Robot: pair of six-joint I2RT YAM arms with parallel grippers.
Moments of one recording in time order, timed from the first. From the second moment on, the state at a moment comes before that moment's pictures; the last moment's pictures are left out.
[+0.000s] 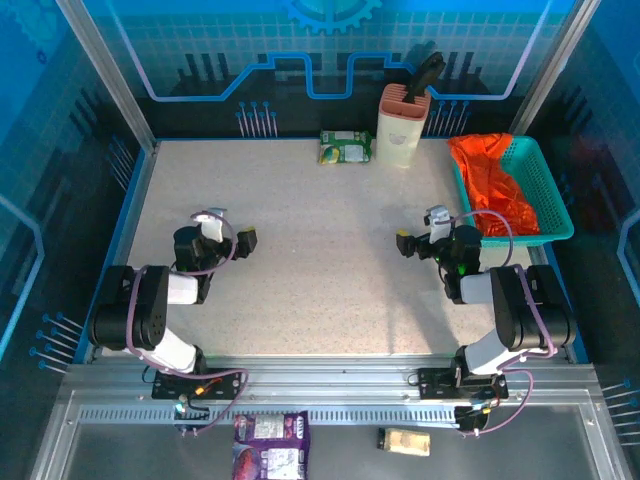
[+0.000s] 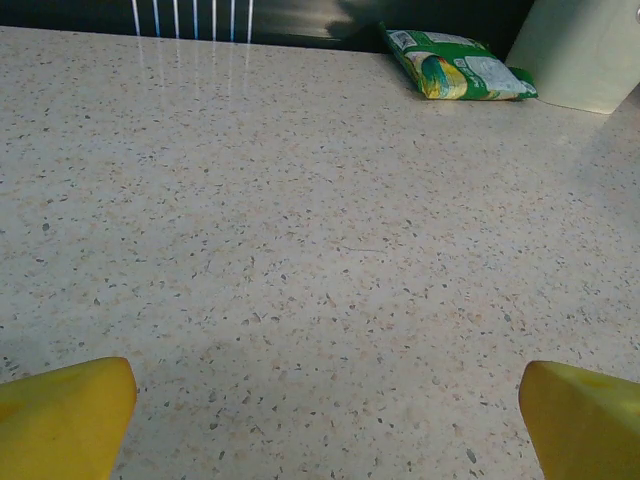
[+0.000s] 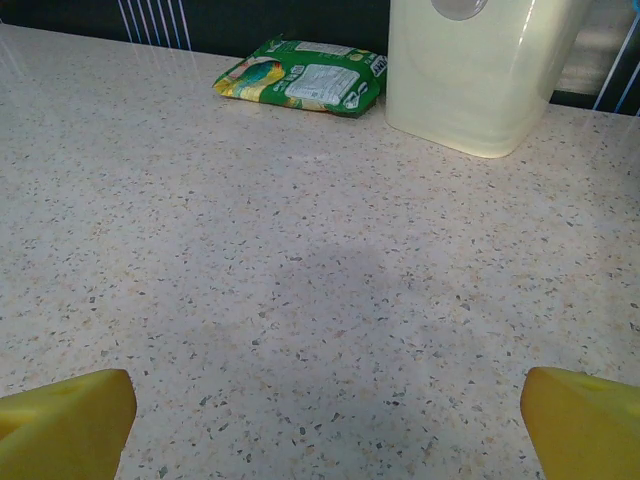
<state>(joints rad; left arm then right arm) 0.07 1.55 0.36 0.85 0.37 -0.08 0.01 1.54 0.37 0.84 -0.36 -0.11</state>
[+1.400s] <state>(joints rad) 0.07 1.55 0.36 0.85 0.36 -0.08 0.02 1.54 0.37 0.83 -0.20 -0.09</state>
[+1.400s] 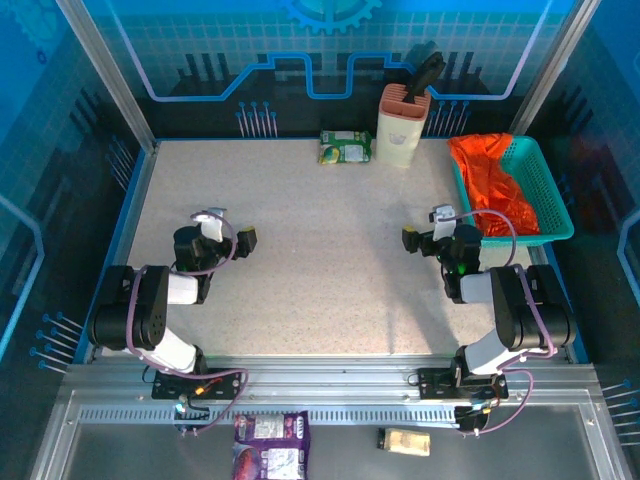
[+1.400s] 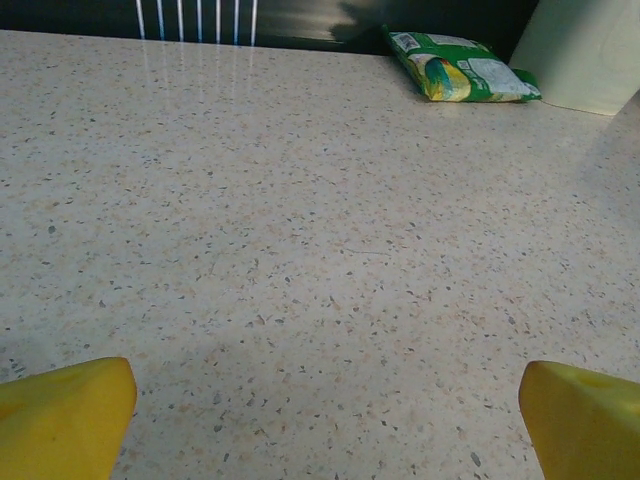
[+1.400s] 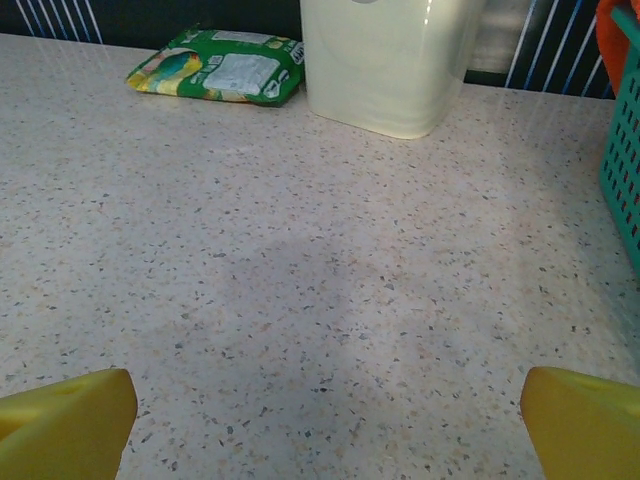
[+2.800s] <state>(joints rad) 0.07 1.08 0.95 -0.45 0.35 -0.26 -0.21 1.98 1.73 -0.55 -0.11 0.25</state>
